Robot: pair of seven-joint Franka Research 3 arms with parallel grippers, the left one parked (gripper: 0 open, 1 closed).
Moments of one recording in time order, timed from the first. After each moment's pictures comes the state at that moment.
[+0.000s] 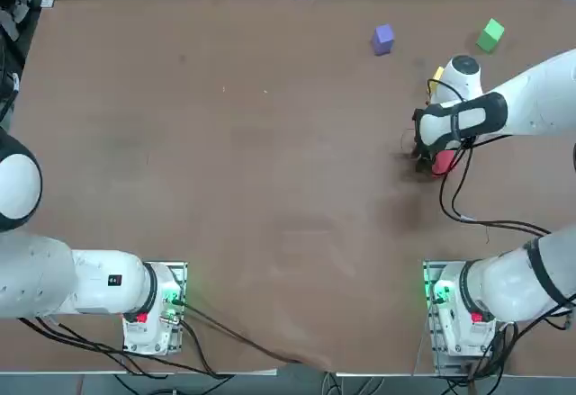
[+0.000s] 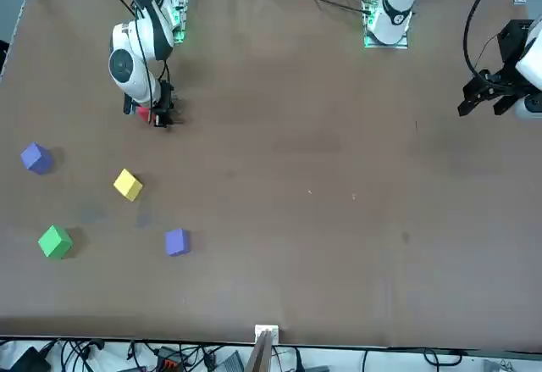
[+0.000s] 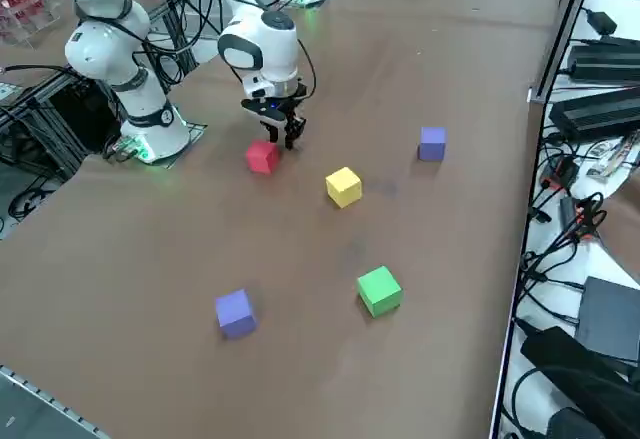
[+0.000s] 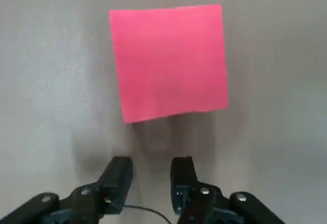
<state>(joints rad) 0.24 0.11 0.00 -2.66 0.06 2.61 1.81</state>
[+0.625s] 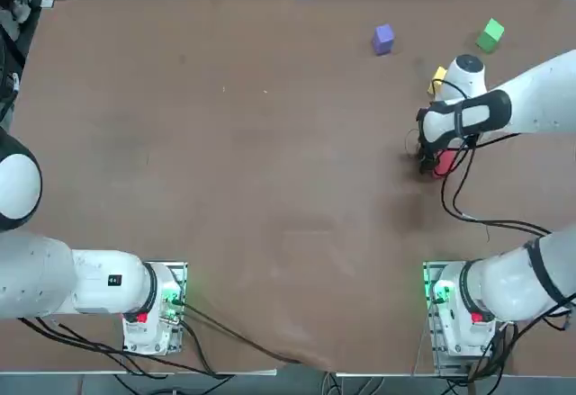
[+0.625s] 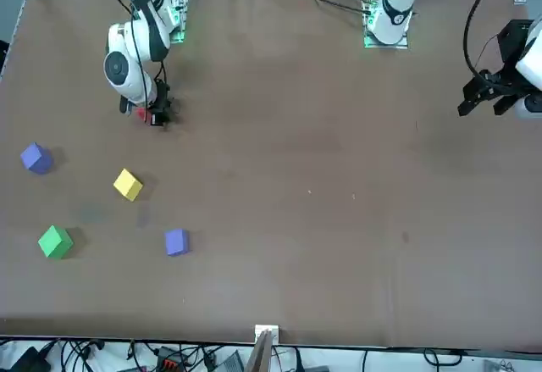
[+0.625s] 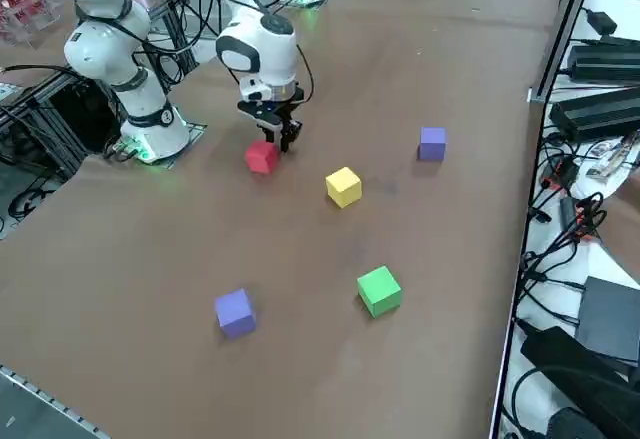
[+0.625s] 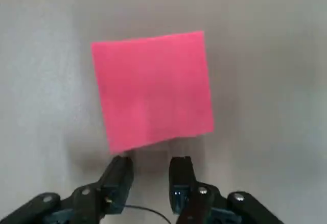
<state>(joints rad) 0.20 0.11 0.00 -2.67 0.06 2.56 1.80</state>
